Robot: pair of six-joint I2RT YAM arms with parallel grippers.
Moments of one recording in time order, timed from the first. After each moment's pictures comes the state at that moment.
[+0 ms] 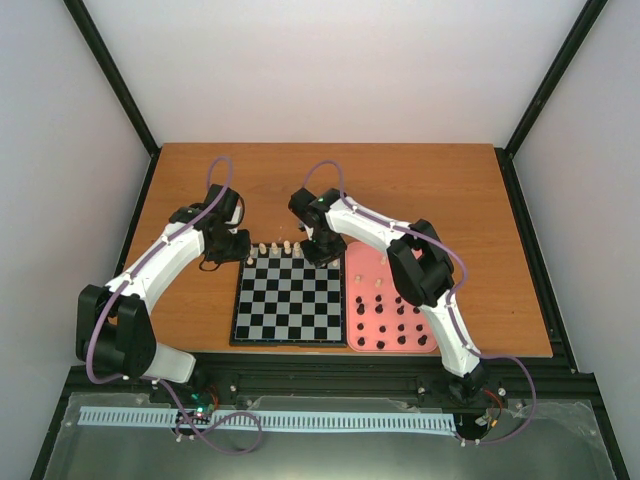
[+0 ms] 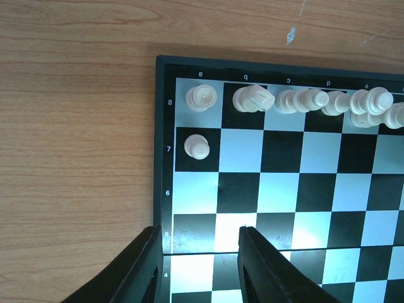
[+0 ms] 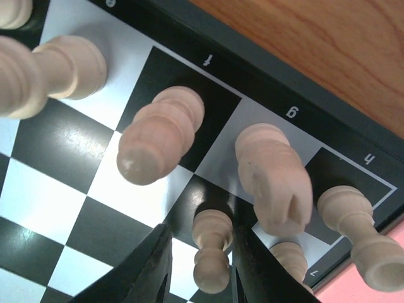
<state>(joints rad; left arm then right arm) -0.27 1.42 1.08 -0.89 0.04 -0.37 0.77 2.26 1.88 -1.13 -0.07 0.28</state>
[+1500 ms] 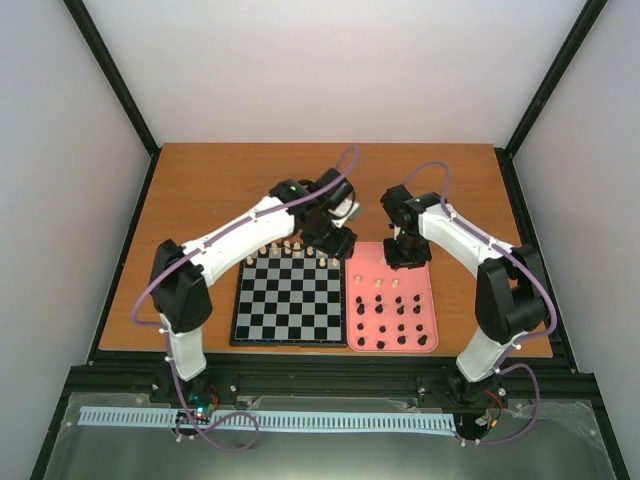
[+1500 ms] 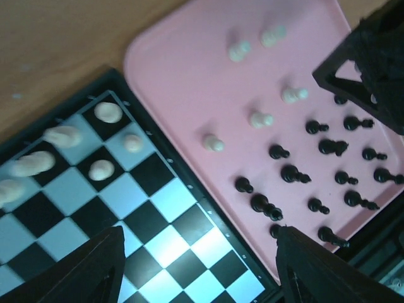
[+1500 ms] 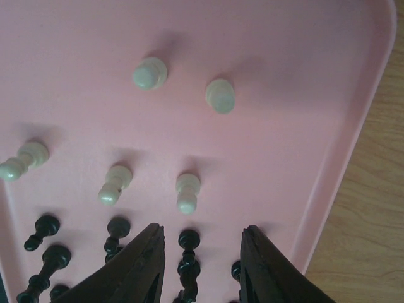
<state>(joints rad) -0.78 1.83 1.73 -1.06 0.15 -0.26 0.42 1.70 1.27 -1.10 0.03 0.32</state>
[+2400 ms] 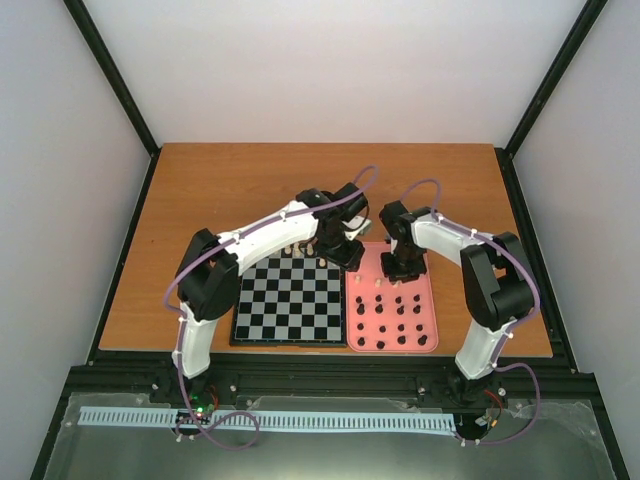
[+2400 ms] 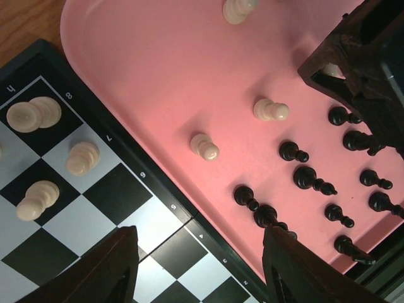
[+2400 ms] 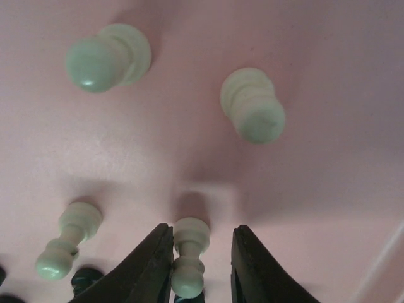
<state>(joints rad) -0.83 2.02 1.74 -1.04 0.21 -0.25 0.41 1.78 1.13 -0.93 -0.04 0.30</state>
